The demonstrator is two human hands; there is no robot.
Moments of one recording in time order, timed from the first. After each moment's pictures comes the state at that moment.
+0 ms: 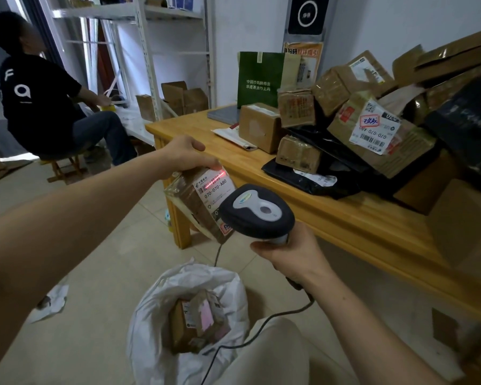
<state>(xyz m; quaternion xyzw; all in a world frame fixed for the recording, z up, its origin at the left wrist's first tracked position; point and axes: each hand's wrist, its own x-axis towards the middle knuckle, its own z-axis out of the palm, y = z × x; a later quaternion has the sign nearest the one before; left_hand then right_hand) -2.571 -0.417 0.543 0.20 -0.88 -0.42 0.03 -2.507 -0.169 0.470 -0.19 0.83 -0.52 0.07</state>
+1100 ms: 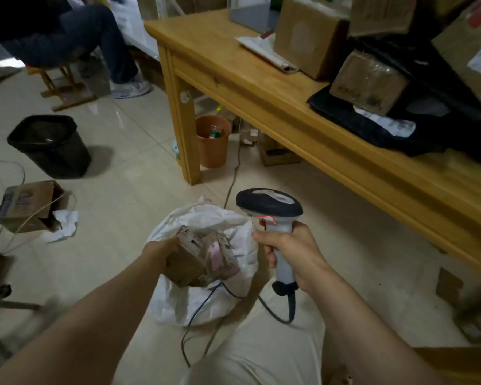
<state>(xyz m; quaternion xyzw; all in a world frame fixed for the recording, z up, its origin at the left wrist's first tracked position) -2.490 -0.488 0.176 0.57 -0.54 -0.62 -0.04 -2.542 -0.228 0.361 0.02 0.74 -0.60 0.30</state>
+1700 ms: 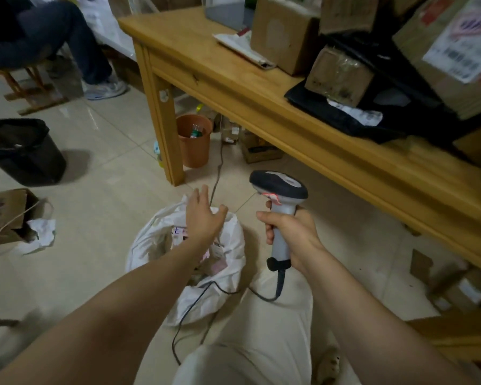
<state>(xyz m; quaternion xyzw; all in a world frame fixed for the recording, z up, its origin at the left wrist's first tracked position) -2.552 -0.384 0.248 0.28 -0.86 -0.42 0.08 -2.542 -0.216 0.367 0.11 0.71 -0.66 0.21</state>
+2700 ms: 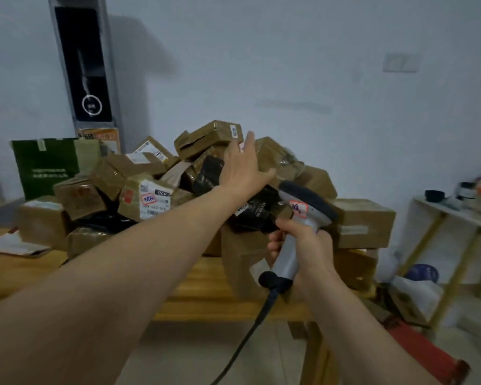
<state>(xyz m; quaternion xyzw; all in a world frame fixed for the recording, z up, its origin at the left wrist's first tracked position) -2.639 0.033 0.650 -0.26 -0.87 -0.32 0.25 -2.498 0.086 0.578 0.18 0.51 -0.80 -0.26</state>
